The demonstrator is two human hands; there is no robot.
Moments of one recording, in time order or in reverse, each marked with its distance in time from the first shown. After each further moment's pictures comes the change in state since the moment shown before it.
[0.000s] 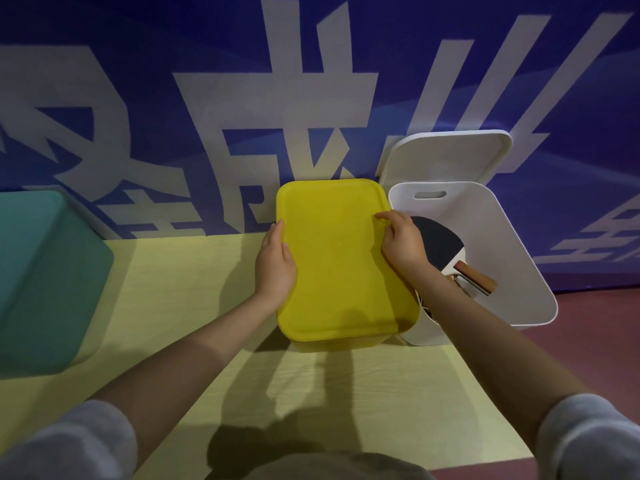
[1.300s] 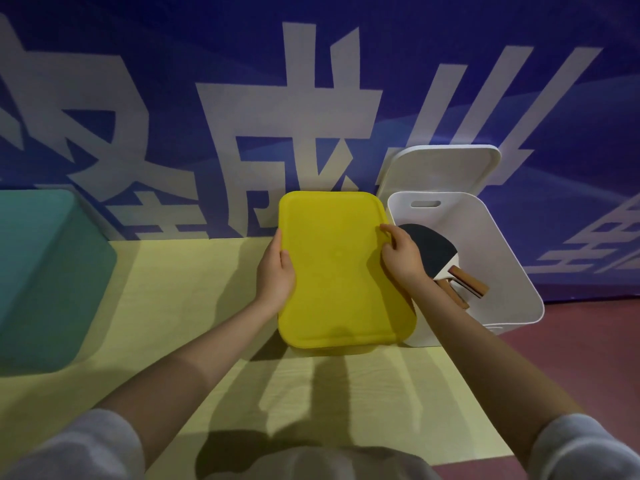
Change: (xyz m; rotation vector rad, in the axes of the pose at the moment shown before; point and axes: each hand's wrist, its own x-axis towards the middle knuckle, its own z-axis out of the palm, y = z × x) left_hand -0.016 -0.002 -0.016 -0.225 -0.070 -0.119; right_hand -0.029 -0.014 -0.004 0.170 -0.053 0.165
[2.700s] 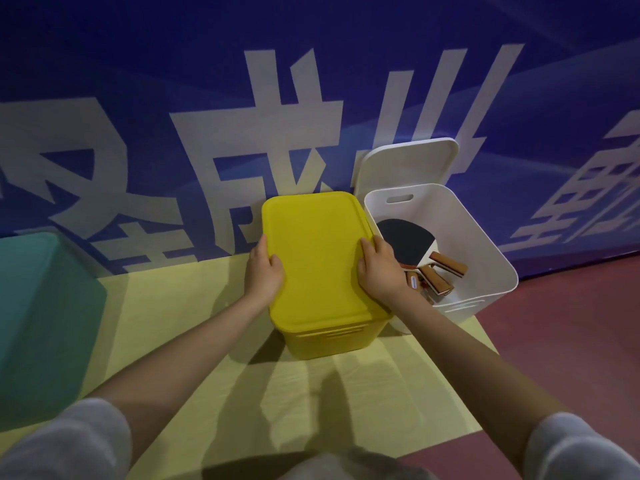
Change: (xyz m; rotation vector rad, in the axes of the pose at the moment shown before) left_hand 0.015 0.010 -0.014 0.202 -0.102 0.028; right_hand -0.046 -0.004 0.014 -0.514 -0.018 -0.082
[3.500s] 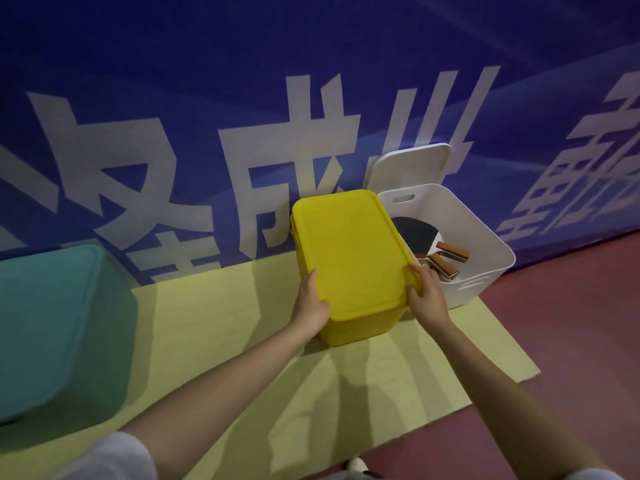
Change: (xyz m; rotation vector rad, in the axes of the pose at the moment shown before) left_hand -0.080 -0.023 -0.023 -0.024 -0.386 0.006; right_hand -0.107 -0.006 0.019 0.502 0.281 0.270
